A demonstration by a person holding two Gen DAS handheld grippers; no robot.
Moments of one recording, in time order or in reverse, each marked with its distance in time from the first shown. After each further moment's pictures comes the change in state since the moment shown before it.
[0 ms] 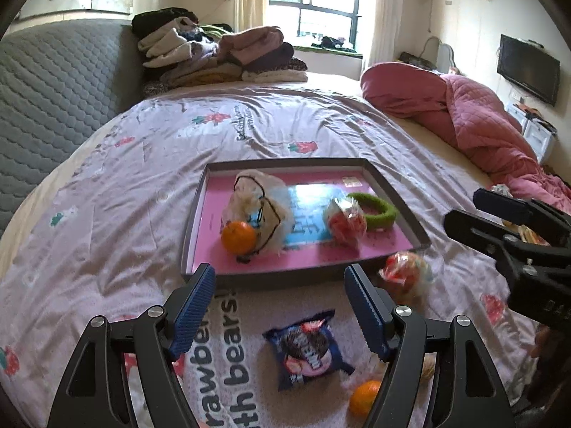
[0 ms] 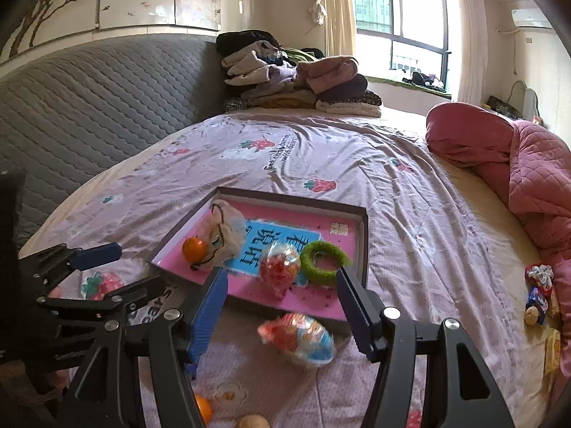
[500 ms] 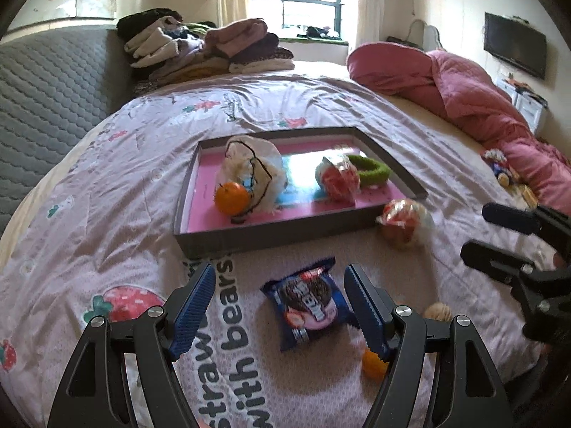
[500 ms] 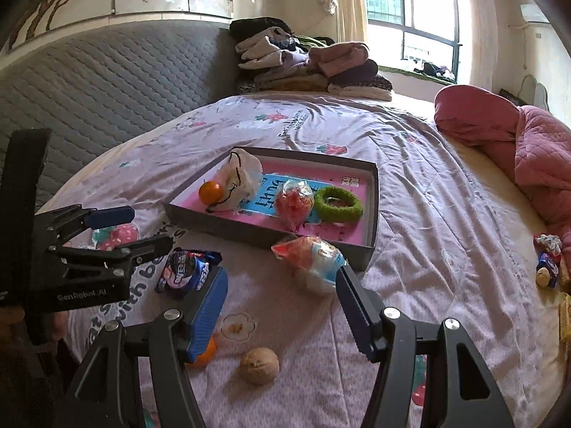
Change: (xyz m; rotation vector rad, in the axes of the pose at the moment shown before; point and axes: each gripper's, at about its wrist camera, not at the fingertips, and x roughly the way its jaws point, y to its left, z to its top) left arm 0.001 -0.008 -0.040 0.082 0.038 0.000; right arm -0.012 0.006 -0.064 -0.018 0.042 0.044
